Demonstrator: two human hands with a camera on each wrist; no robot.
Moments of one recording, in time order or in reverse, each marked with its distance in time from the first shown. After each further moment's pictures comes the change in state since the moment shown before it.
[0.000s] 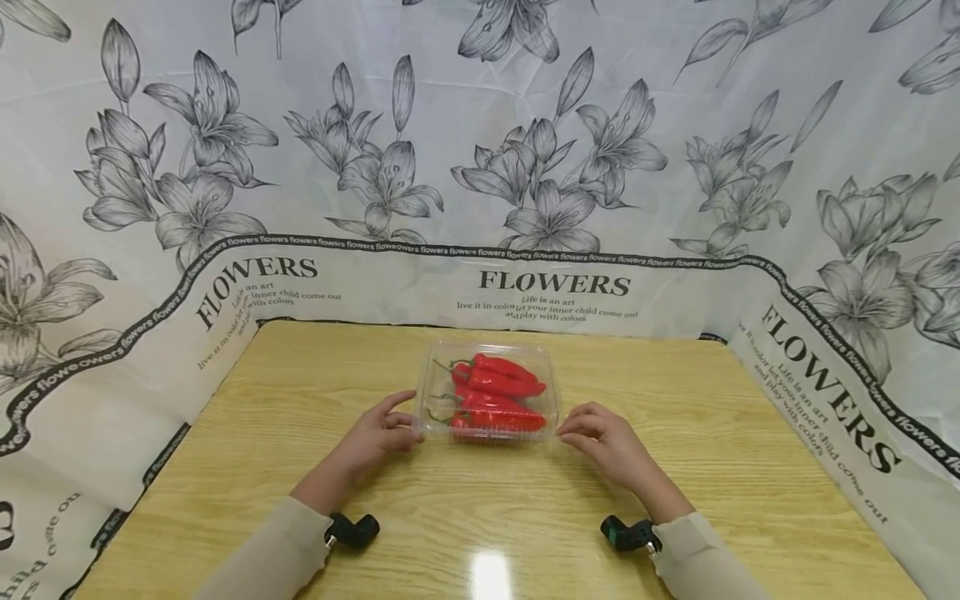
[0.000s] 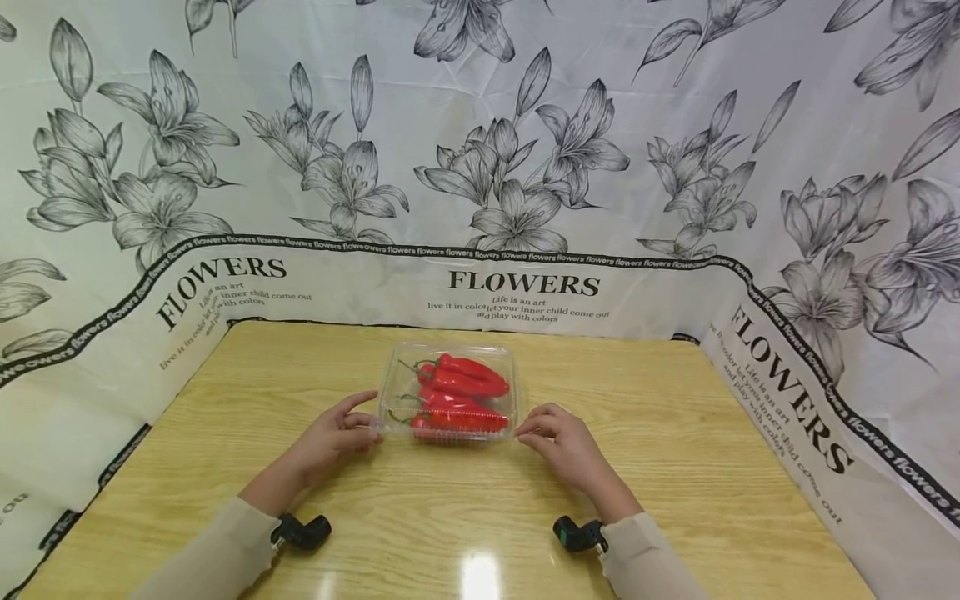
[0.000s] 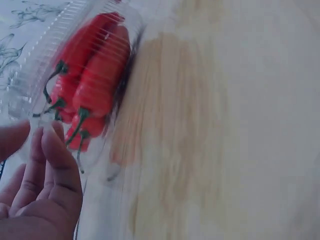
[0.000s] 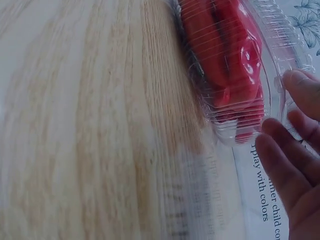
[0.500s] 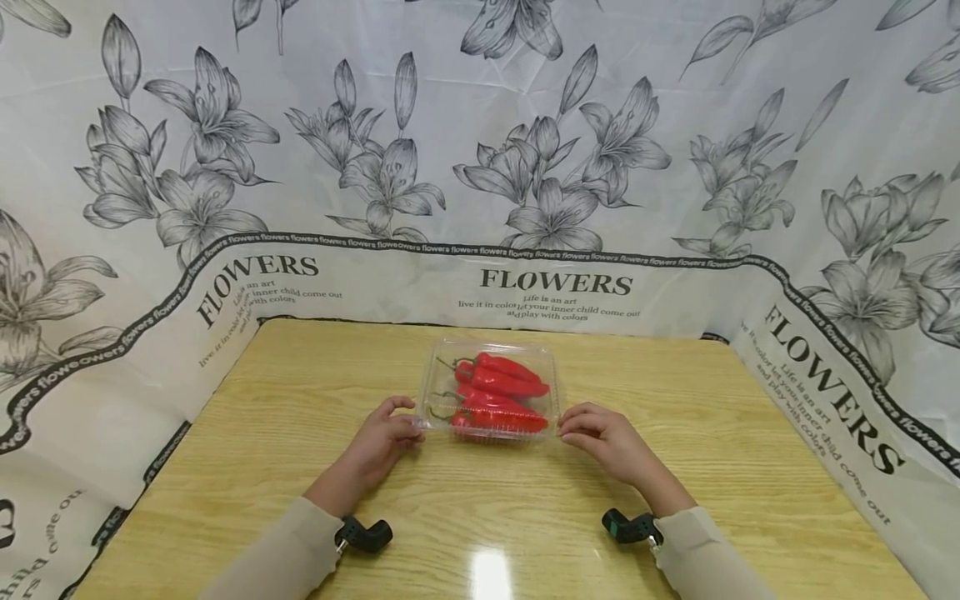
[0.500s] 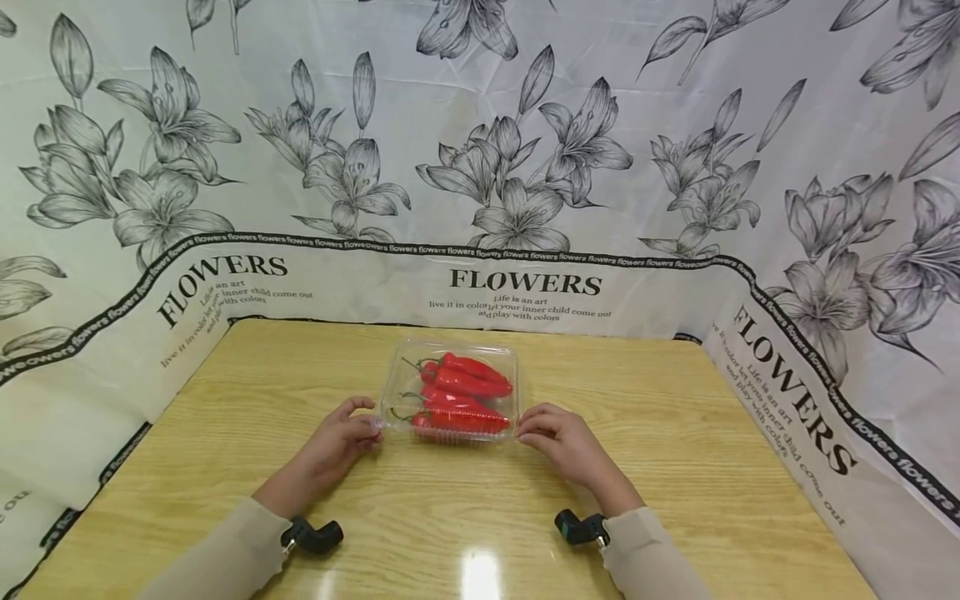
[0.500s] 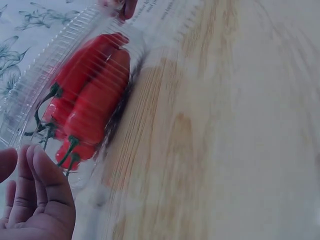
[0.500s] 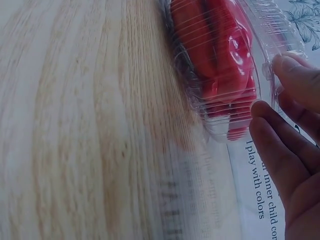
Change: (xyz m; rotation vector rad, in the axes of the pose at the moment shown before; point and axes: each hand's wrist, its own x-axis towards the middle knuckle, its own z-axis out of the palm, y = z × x) left_hand 0.006 -0.006 0.014 -0.312 0.078 -0.028; right_hand 0.006 0.003 -0.005 0.033 -0.060 -0.086
